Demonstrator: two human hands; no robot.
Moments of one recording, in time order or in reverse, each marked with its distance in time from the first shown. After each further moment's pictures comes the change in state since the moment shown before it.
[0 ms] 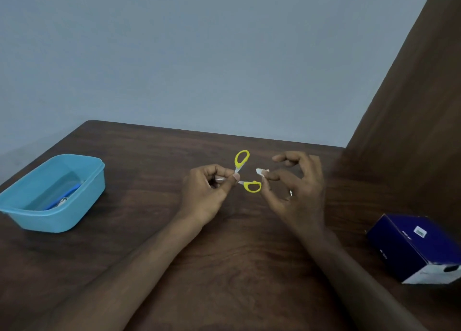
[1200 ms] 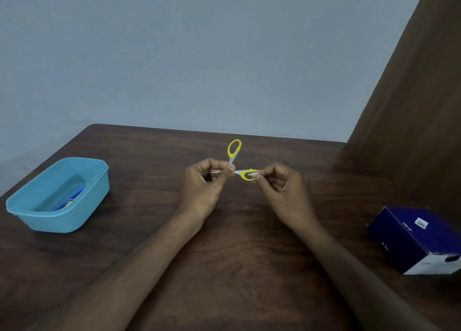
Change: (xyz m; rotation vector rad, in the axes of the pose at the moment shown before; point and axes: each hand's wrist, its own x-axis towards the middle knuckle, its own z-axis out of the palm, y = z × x) left_hand 0.002 -0.002 -0.002 -0.179 0.041 -0.060; right_hand -0.008 -0.004 0.020 0.531 -0.244 0.582
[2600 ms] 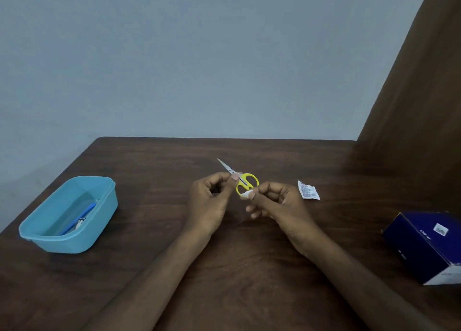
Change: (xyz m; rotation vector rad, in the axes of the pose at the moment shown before) left_hand 0.006 -0.012 -0.002 0.004 -0.100 0.095; right_hand -0.008 -0.013 0.016 0.488 -0.210 0.375
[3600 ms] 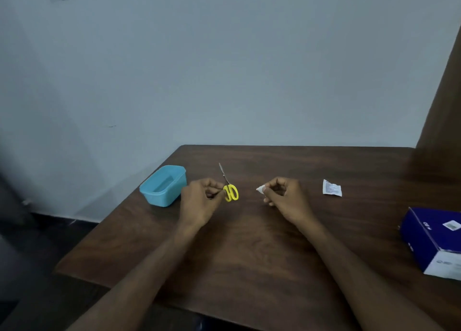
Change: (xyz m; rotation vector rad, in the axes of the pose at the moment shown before) left_hand -0.083 0.076 -0.071 0.802 0.262 -0.032; right_hand -0.011 0.002 0.004 -0.241 -0.071 -0.161
